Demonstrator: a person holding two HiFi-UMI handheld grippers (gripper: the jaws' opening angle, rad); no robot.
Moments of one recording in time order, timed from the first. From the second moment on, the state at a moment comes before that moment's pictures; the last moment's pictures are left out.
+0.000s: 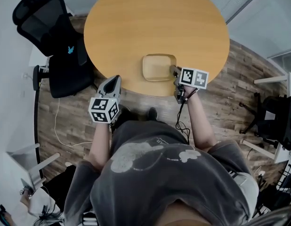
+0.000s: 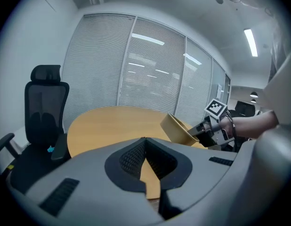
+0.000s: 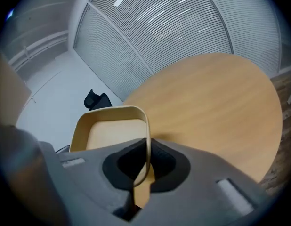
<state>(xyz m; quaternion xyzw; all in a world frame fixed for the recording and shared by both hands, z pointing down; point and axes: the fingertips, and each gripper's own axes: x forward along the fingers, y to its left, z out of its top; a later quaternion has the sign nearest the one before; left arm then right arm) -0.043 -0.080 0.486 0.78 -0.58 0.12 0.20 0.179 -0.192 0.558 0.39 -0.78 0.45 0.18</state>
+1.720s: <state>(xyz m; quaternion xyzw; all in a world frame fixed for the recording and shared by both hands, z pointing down) -0.303 -0.419 0.567 0.82 -0.50 0.11 0.27 -0.066 -0.510 0.614 0.52 -0.69 0.44 0.25</state>
